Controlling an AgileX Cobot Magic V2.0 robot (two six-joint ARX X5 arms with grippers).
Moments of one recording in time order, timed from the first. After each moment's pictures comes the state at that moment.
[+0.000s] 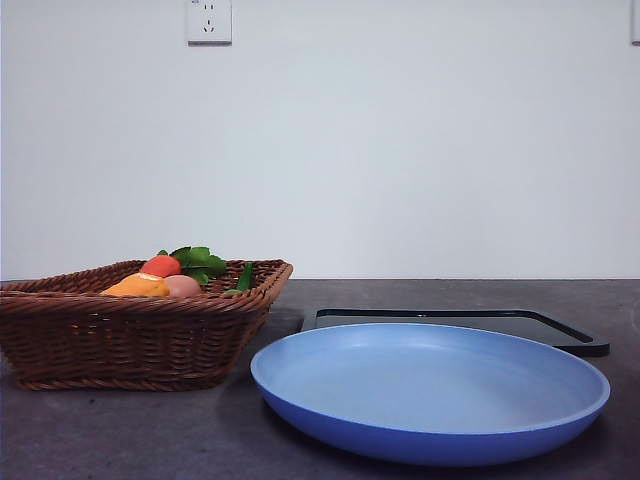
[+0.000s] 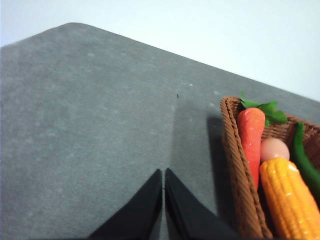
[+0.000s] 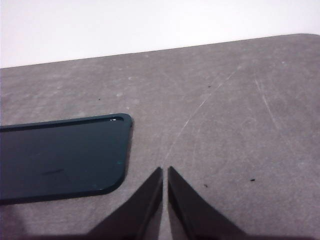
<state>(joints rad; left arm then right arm) 0.04 0.01 0.03 -0.18 -0.02 -0.31 -0.03 0.01 0.02 -0.16 -0.03 0.16</state>
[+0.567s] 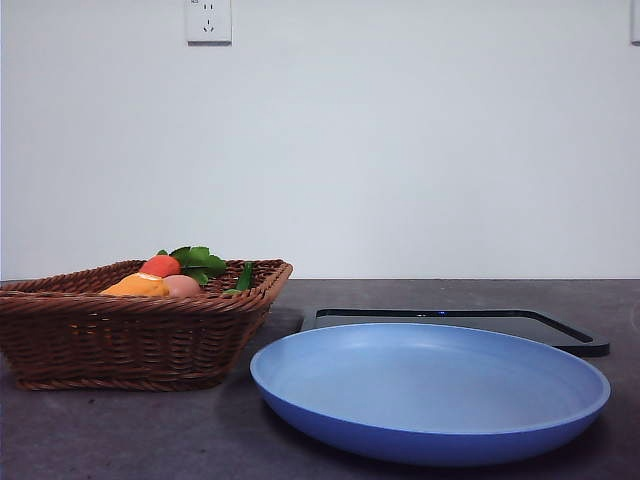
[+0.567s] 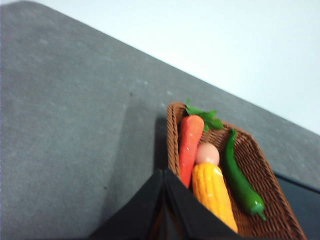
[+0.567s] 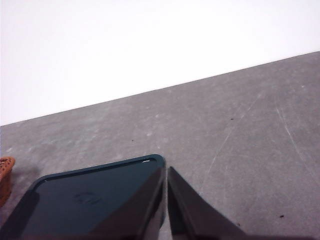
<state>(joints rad) 0.04 0.08 0.24 -0.34 0.14 -0.43 -0.03 0.04 0.21 -0.23 -0.08 0.29</state>
